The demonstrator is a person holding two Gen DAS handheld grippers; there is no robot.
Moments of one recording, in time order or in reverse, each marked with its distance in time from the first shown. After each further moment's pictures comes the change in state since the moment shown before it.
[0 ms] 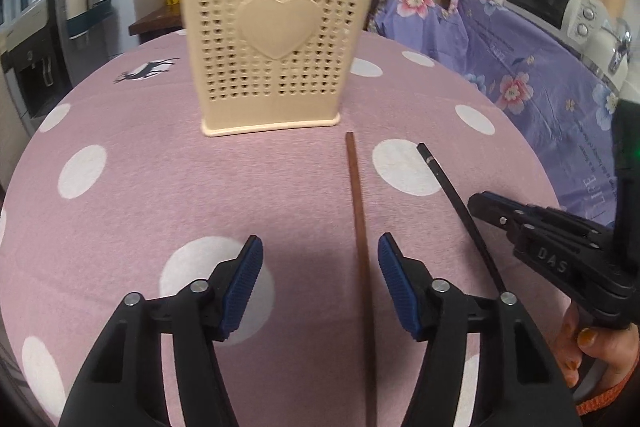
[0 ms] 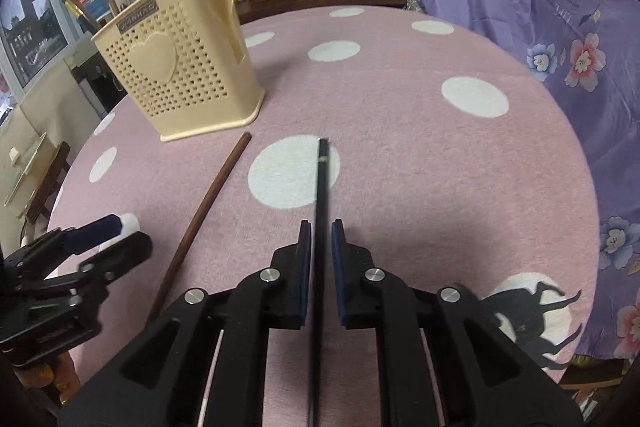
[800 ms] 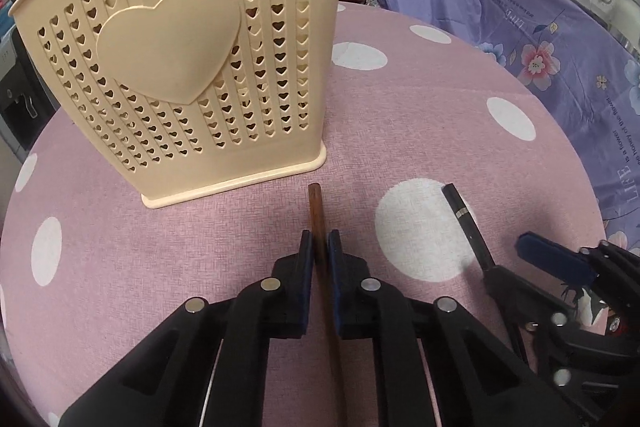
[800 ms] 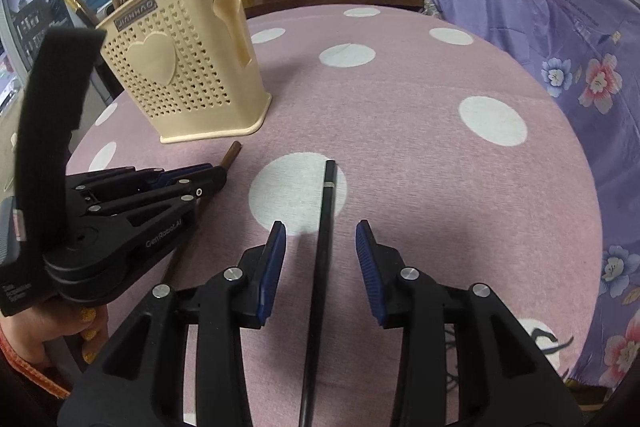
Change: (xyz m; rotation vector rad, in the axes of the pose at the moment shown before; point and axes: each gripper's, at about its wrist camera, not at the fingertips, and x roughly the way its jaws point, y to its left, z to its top) left arm 0.065 -0.022 0.053 0.077 0.098 0.074; right arm 0.019 0.005 0.020 -0.071 0.044 0.026
